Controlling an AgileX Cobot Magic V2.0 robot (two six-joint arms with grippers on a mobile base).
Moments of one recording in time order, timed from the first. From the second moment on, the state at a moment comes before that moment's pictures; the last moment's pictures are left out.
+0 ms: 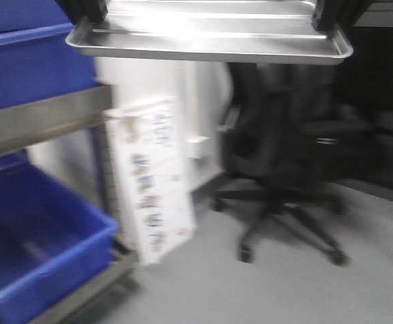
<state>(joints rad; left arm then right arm) -0.63 1.64 -1.67 0.13 1.15 -0.57 0.39 1.52 -1.46 -0.04 1.05 0.39</state>
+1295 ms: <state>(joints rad) -0.63 1.64 -1.67 0.13 1.15 -0.57 0.39 1.52 -1.46 -0.04 1.05 0.39</state>
